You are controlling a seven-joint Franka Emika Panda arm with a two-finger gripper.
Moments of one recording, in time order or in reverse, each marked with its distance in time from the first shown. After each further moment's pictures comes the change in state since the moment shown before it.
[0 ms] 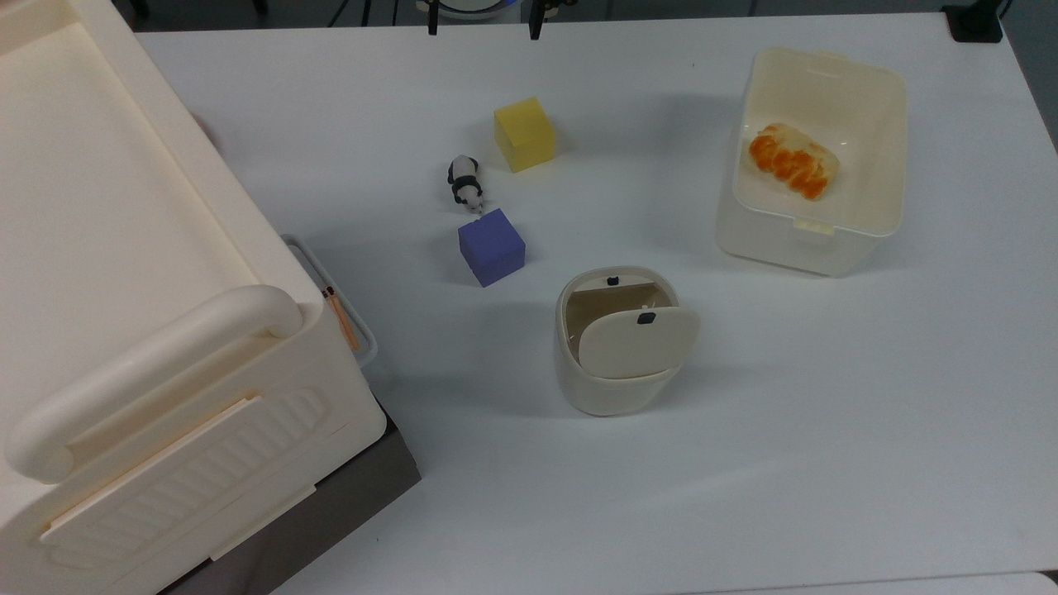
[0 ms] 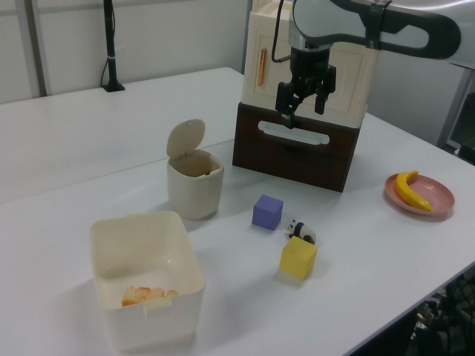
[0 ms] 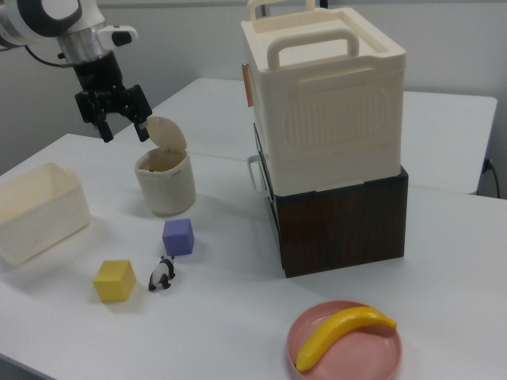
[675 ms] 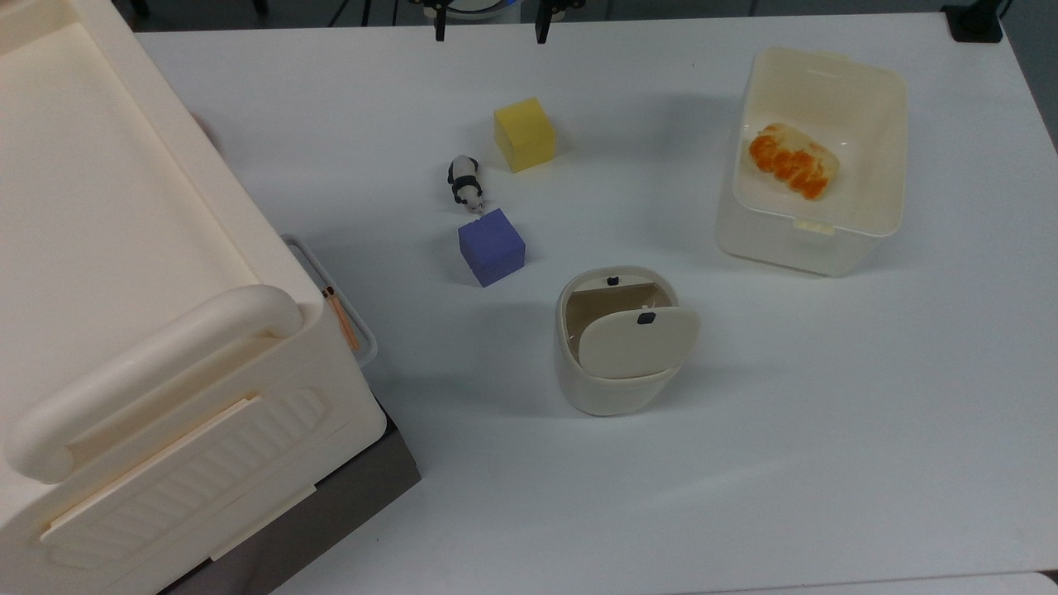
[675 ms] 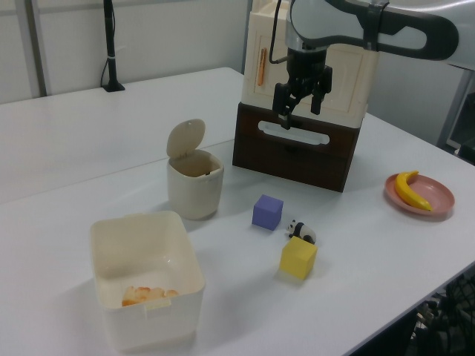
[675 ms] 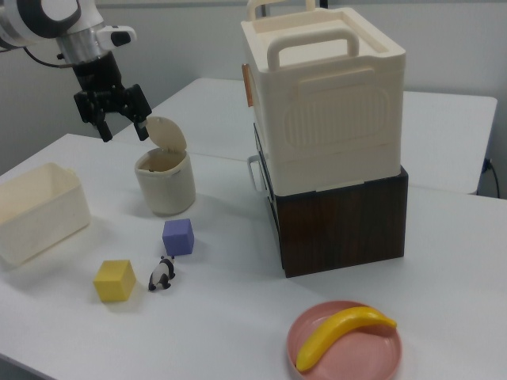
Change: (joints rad) arm 0.004 0.005 0.005 0.000 0.000 0.016 -0.015
